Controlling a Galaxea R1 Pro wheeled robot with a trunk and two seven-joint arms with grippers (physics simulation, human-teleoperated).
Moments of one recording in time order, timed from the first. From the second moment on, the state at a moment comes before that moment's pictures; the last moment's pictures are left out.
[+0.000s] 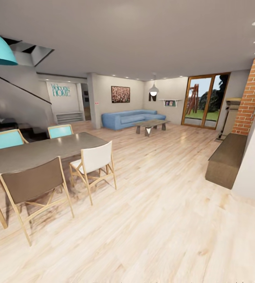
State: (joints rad) left arm 0.04 0.00 0.01 -0.70 -0.01 -0.05 0.00; right arm -0.11 -0.06 -0.01 -0.52 0.00 -0.18 0.00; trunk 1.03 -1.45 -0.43
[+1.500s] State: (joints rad) left arm 0.04 0.00 0.01 -0.65 -0.01 -0.12 0.00; right arm -0.11 -0.06 -0.01 -0.52 0.00 -0.18 0.00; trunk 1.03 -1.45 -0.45
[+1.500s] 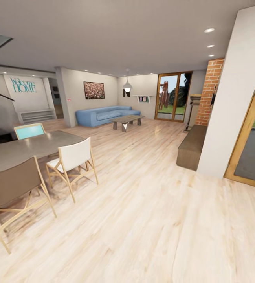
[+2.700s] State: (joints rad) left arm 0.04 0.00 0.01 -0.65 -0.01 -0.12 0.00; right arm -0.11 -0.07 -0.01 -0.52 0.00 -0.18 0.00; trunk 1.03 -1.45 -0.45
